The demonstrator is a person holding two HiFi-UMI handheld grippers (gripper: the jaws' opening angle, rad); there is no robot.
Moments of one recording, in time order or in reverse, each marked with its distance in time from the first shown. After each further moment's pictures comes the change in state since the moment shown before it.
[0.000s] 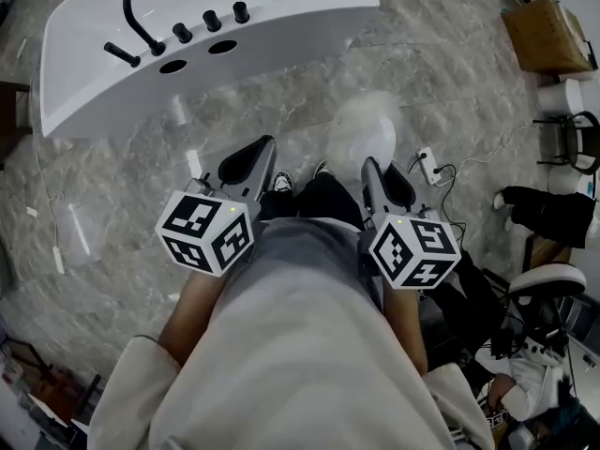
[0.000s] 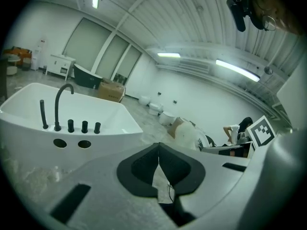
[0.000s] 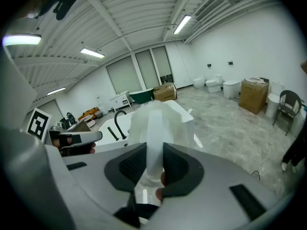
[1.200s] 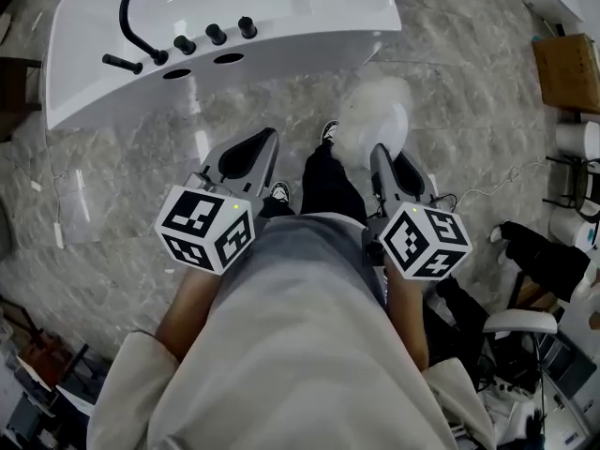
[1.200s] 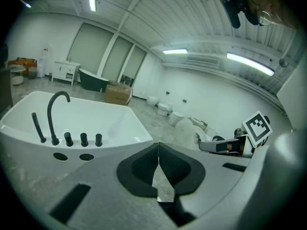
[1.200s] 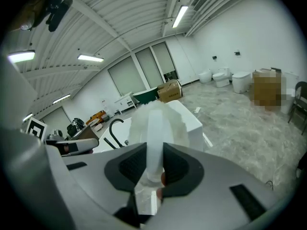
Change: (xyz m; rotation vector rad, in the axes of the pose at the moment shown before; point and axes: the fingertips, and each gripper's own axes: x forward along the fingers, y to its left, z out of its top) left arm 0.112 0.040 0.074 0.013 0.010 0.122; right arm 0.123 -0.064 0.101 0.048 0.026 0.115
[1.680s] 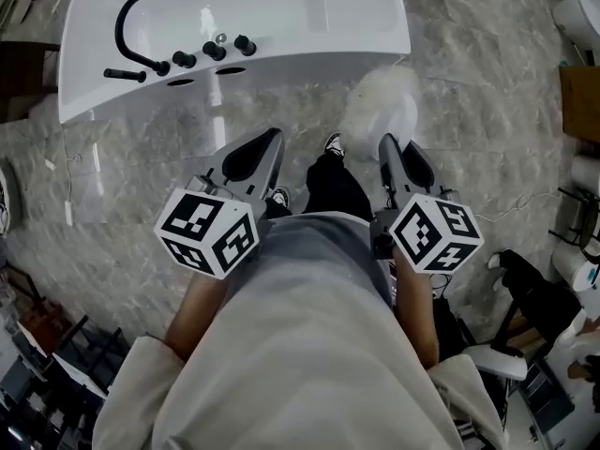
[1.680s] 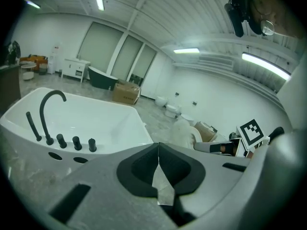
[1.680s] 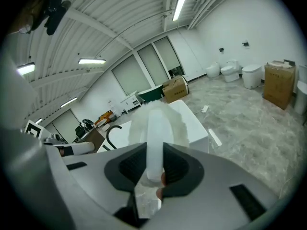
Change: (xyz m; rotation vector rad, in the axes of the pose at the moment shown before) left arm 0.100 -0.007 0.063 -0.086 -0.002 0.103; right arm 0.083 -0.073 0.093 0.009 0.044 0.116
